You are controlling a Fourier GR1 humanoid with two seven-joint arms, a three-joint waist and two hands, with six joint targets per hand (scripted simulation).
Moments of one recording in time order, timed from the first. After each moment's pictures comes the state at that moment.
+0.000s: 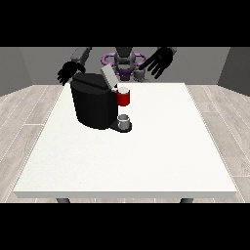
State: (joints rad) left arm -0.99 0.30 0.19 -0.66 -0.58 -0.21 -0.18; right arm -0.18 -0.06 -0.13 -1.28 -0.08 -0.16 -0.11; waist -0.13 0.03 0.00
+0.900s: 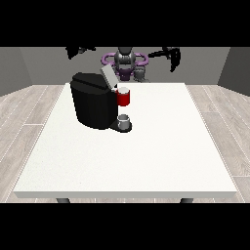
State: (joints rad) left arm -0.61 0.08 0.36 -0.72 -0.28 -0.25 -0.24; right arm -0.12 -0.15 -0.09 -1.43 -0.08 -0.05 -0.01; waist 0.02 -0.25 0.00
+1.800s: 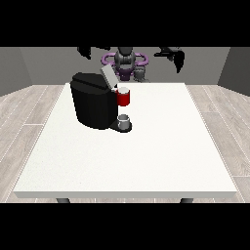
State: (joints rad) left arm -0.39 0.02 0.29 -1.05 -0.11 -0.32 -0.15; right arm -0.28 -0.18 -0.04 -1.42 -0.04 0.03 0.04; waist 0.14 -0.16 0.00
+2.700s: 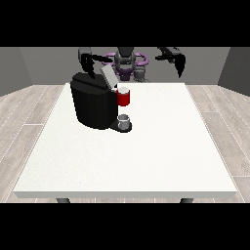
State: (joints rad) left arm -0.26 0.06 0.21 -1.33 -0.01 -0.26 -0.06; right arm -0.48 -0.16 -0.08 -1.20 -0.05 0.07 -0.02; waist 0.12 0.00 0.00
